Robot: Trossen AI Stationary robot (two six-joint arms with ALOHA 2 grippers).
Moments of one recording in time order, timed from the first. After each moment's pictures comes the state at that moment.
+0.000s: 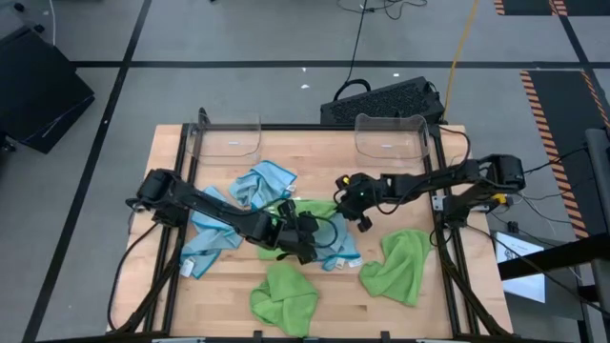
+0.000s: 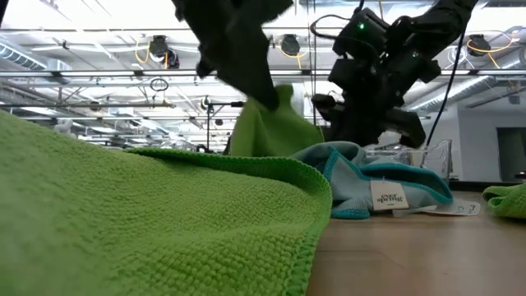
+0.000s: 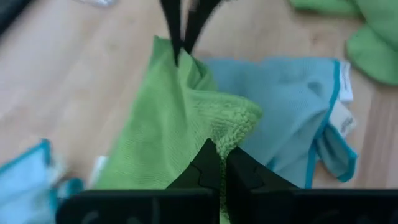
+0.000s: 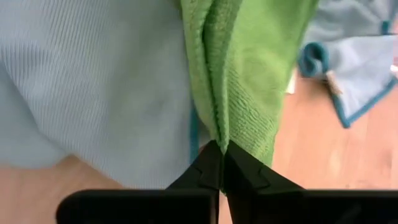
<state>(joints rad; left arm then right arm) -0.30 1.86 1.40 -0.53 -0.51 -0.52 -0.10 1.49 0.66 0.04 -0.12 -0.66</state>
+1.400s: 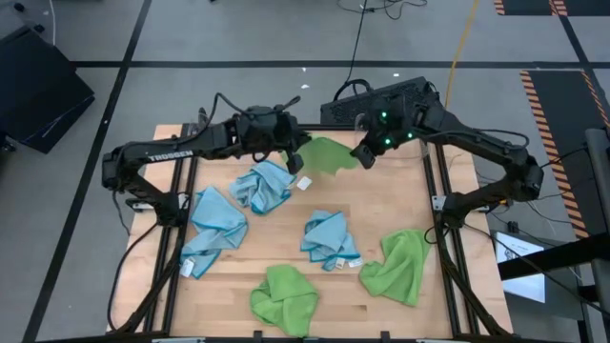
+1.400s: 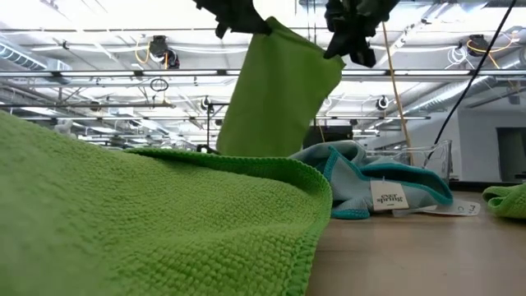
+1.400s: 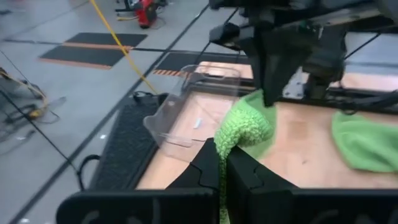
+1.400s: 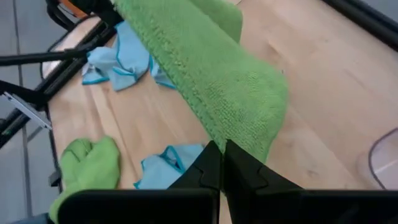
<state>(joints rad) 0.27 1.50 1.40 -0.26 -0.08 0.08 -0.49 1.34 1.34 -0.87 -0.34 0.33</state>
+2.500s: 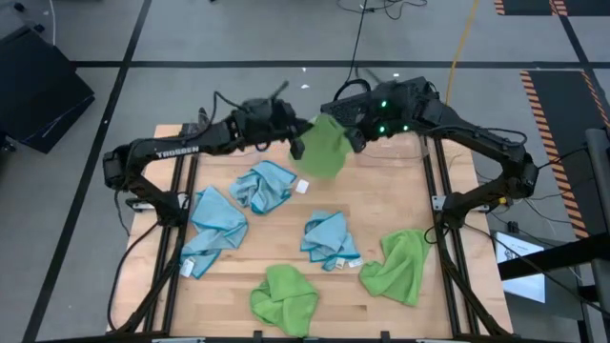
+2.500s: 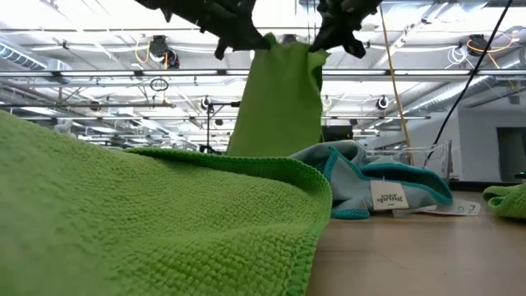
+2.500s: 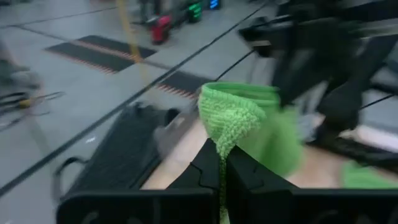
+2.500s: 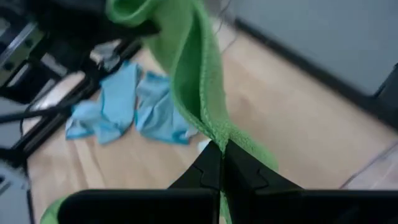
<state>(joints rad) 0.39 1.52 1.27 0.01 0.02 -0.07 -0.51 1.39 1.45 -0.78 -0.18 0.39</state>
